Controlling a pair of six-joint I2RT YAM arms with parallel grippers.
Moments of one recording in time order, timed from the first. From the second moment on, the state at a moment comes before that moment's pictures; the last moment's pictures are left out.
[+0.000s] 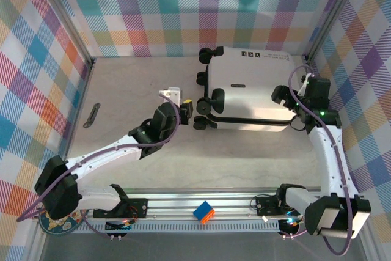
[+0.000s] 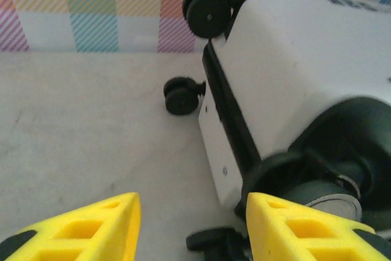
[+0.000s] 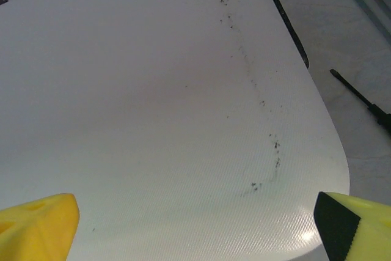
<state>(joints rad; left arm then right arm) -0.82 1.24 0.84 0.02 -0.50 -0.39 -0.11 1.10 1.07 -0.66 -0.12 0.34</state>
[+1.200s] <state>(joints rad) -0.74 0.89 0.77 -0.38 -0.35 -0.48 -0.18 1.28 1.06 -0.52 -0.33 0.28</state>
